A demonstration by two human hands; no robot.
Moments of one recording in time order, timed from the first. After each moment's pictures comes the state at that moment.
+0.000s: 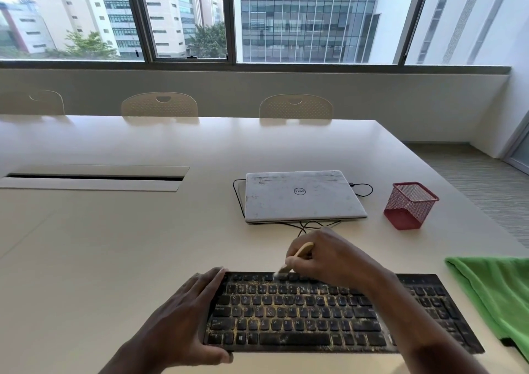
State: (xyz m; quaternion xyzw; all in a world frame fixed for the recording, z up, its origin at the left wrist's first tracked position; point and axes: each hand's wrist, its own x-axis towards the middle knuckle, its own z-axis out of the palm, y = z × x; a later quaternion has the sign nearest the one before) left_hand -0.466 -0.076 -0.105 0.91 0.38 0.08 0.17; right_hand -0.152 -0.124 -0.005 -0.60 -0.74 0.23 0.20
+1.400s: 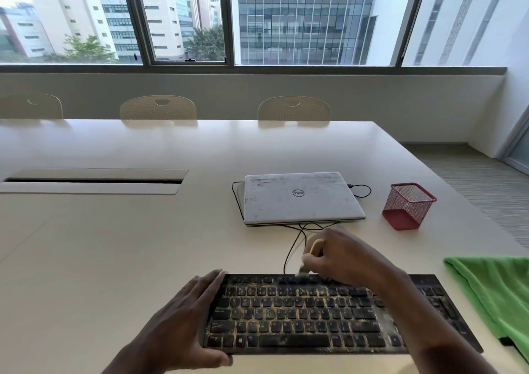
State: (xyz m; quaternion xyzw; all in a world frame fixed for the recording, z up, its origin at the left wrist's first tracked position) left_hand -0.464 -0.078 -0.101 0.91 0.38 0.07 0.16; right_hand -0.135 -0.129 -0.002 -0.65 -0.70 0.25 0.18
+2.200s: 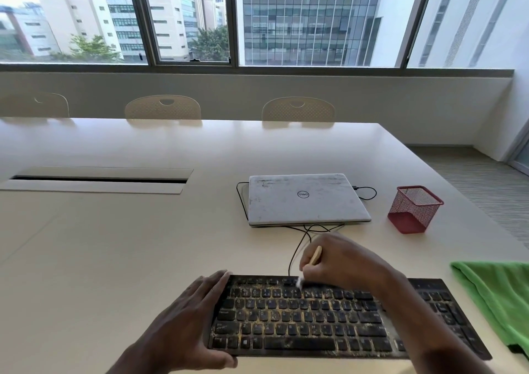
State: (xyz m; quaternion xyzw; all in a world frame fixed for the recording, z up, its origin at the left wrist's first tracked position) left_hand -0.462 -0.082 -0.095 0.91 0.38 0.07 0.17; right_hand -0.149 -0.126 0.005 -0.64 -0.71 0.25 0.14
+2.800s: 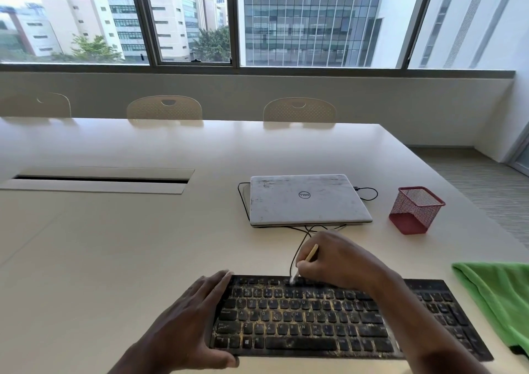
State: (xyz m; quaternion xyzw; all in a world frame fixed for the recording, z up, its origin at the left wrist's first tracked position) left_hand -0.462 -0.081 -0.095 0.91 0.38 0.07 0.17; right_hand -0.160 -0.124 0.009 -0.65 -0.71 0.23 0.15
